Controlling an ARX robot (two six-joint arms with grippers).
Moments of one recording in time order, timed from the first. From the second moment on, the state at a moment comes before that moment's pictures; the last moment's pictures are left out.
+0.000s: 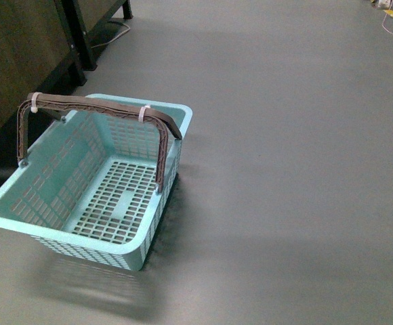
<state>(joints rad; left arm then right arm) 0.00 0.01 0.02 0.00 0.00 -0.01 0.00 0.00 0.02 0.00 0.00 0.00</state>
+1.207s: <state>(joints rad) 0.18 1.86 0.76 0.57 0.03 -0.98 0.00 0.00 0.02 0.00 0.00 0.00</state>
